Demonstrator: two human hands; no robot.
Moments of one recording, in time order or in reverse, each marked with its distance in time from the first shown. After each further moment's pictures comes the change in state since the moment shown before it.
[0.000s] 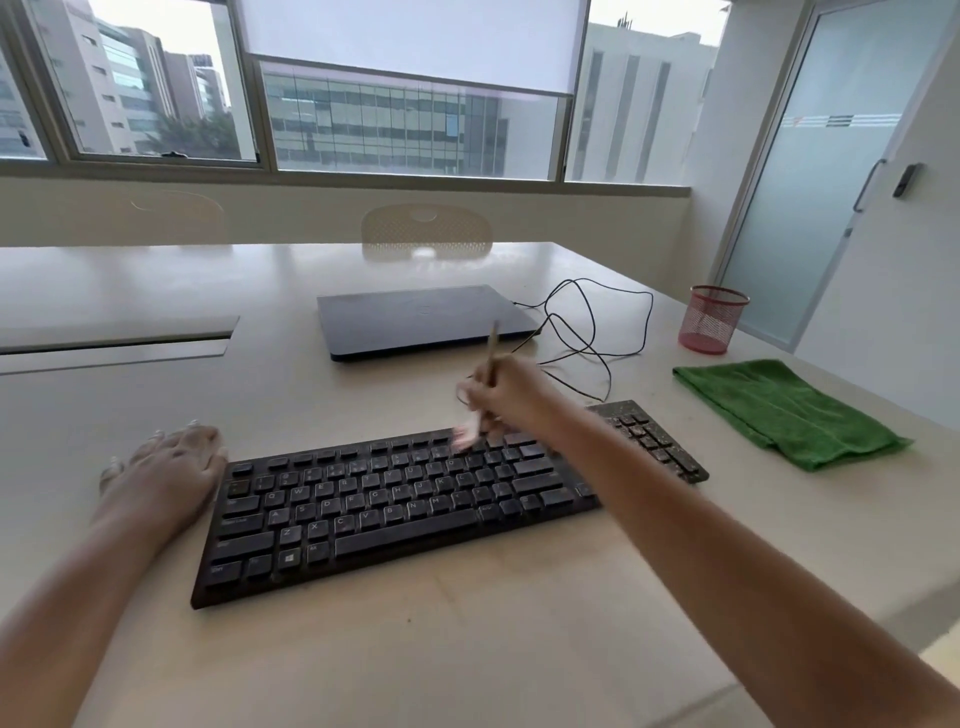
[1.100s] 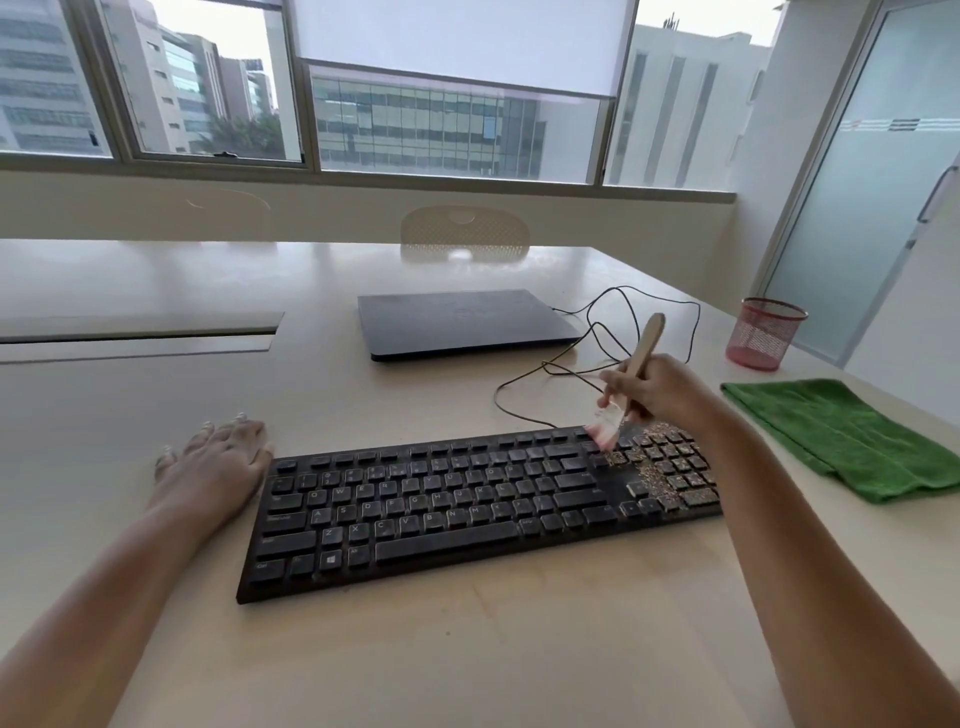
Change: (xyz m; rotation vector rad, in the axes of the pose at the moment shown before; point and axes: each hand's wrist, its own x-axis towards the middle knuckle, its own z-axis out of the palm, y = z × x) left_hand -0.004 0.002 -0.005 0.016 -0.029 0.010; right_hand 0.012 0.075 -0.071 -0.059 0.171 0.056
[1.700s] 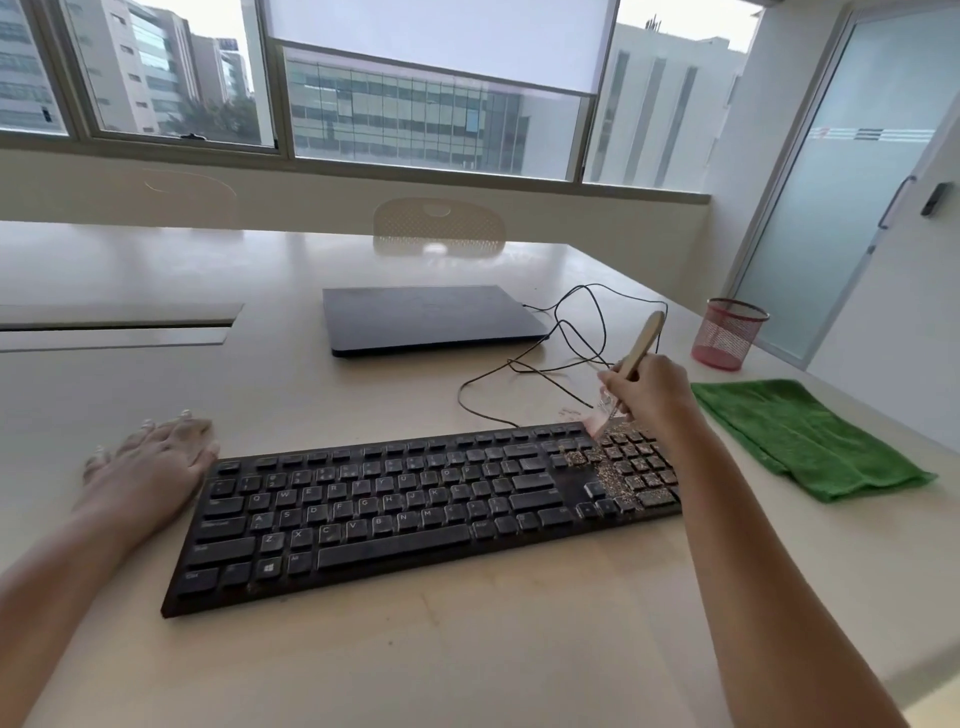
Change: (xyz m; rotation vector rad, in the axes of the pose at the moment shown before) left_hand 0.033 -0.031 0.030 -0.049 0.015 0.053; right_hand -0.002 0.016 -0.009 -0.080 0.314 0.063
